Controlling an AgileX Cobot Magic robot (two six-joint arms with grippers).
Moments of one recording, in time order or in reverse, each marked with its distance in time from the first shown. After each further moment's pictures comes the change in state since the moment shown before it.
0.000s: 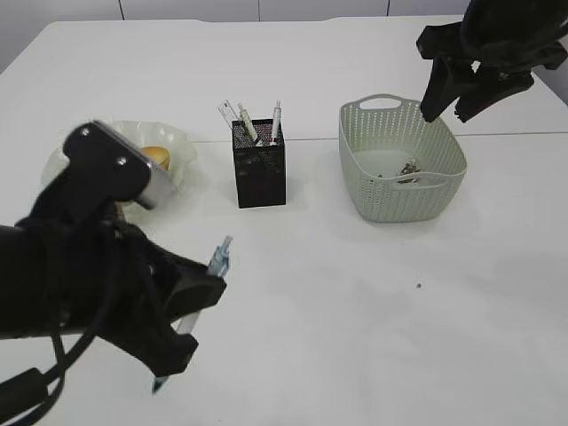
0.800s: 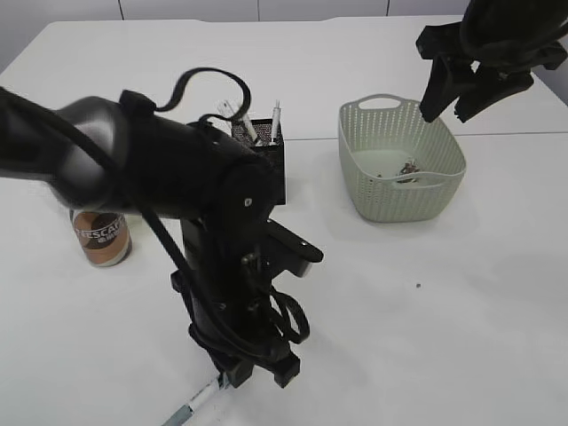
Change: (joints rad) left arm 0.000 0.721 -0.664 -0.052 0.827 0.006; right arm 0.000 0.000 0.000 -0.002 0.000 0.002
